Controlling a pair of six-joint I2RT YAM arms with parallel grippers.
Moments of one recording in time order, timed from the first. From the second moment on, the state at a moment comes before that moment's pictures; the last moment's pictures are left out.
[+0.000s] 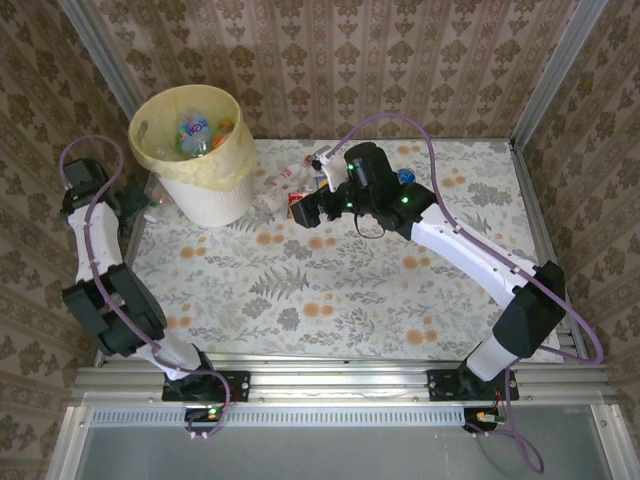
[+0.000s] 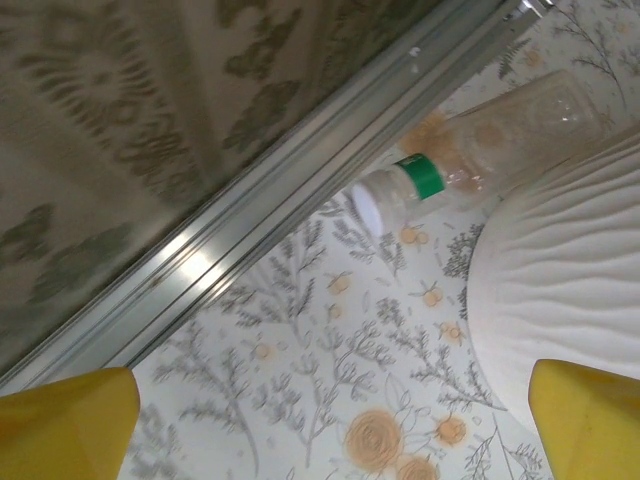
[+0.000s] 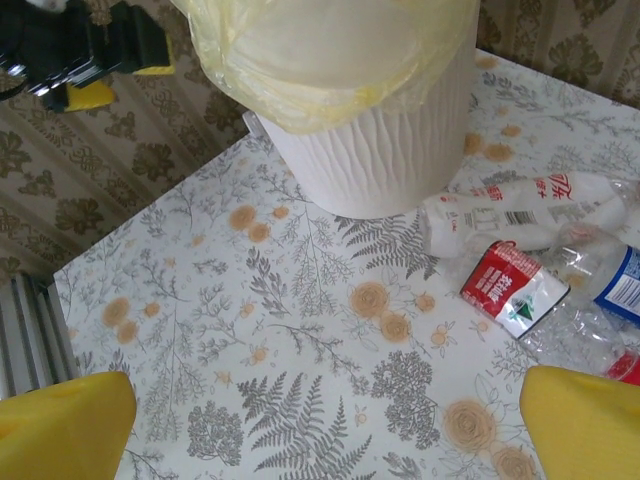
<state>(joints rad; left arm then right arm) 0.44 1.61 1.40 -0.73 0.02 -0.33 0.68 1.59 1.52 -0.43 -0.26 0.13</state>
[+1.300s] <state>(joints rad) 0.28 2.41 2.21 -0.95 0.03 0.01 0.65 1.60 1.45 -0.43 -0.27 0.11</state>
